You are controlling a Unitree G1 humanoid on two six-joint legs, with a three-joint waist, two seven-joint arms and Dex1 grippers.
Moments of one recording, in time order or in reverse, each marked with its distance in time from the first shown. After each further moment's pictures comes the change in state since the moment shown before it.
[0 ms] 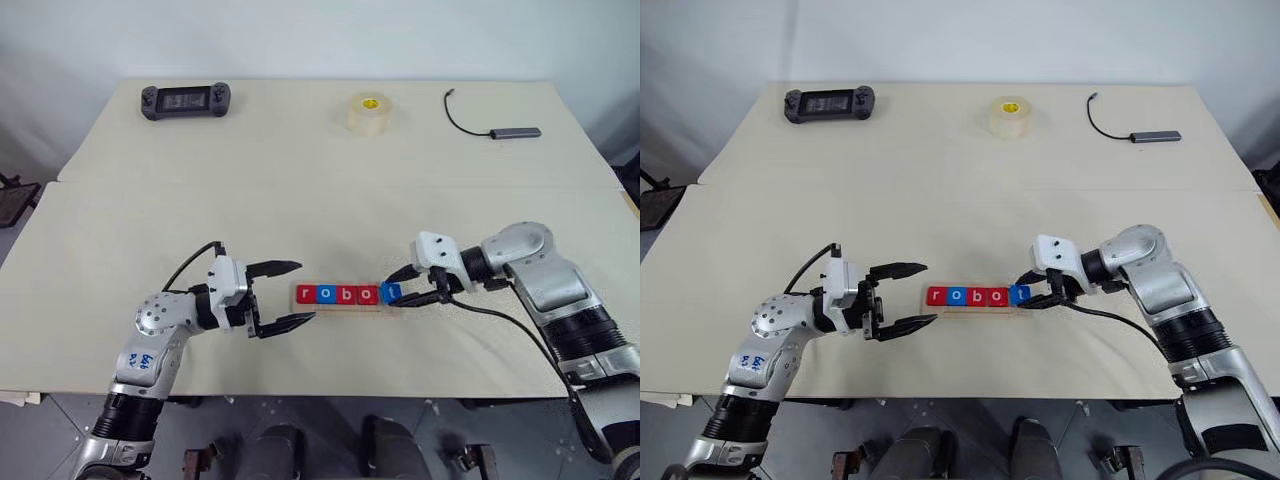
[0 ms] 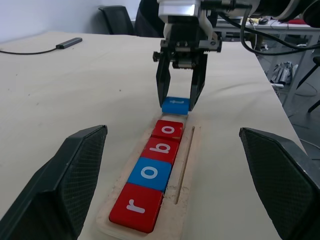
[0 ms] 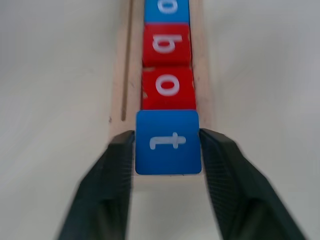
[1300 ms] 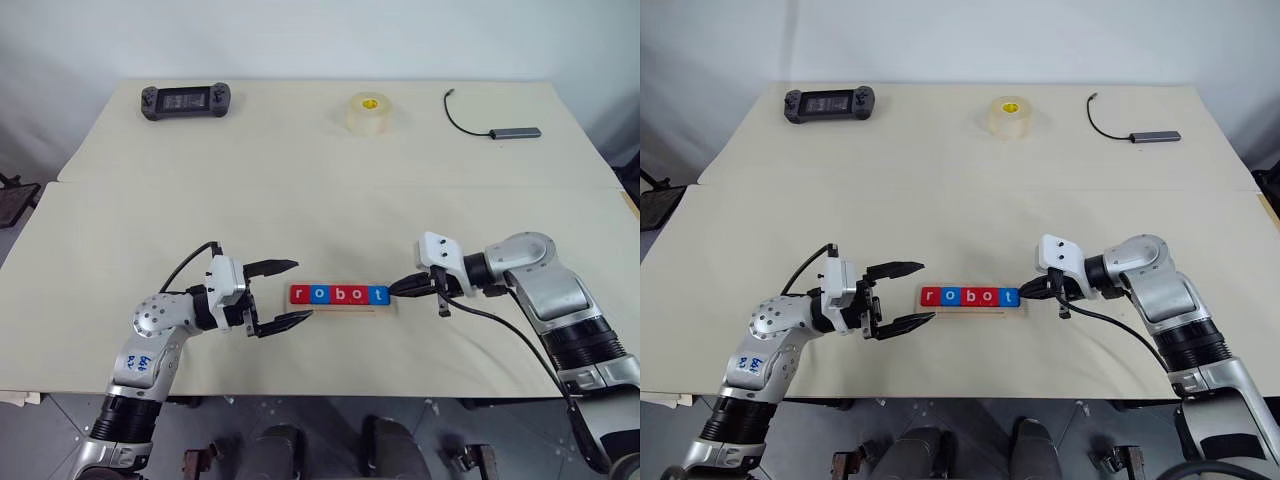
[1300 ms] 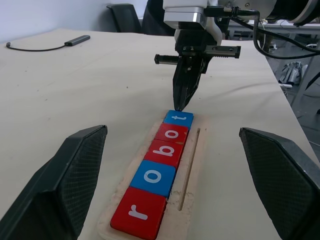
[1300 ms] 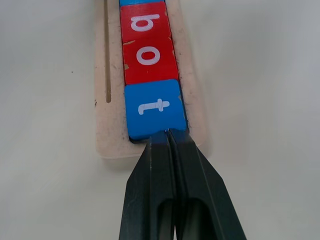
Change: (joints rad) left arm 0.003 0.004 0.007 -0.003 0.000 -0.001 0.018; right arm 0.087 0.005 -0.079 -0.061 0.026 0.059 -0.075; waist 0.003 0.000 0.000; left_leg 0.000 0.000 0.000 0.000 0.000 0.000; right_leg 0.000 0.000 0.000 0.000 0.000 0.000
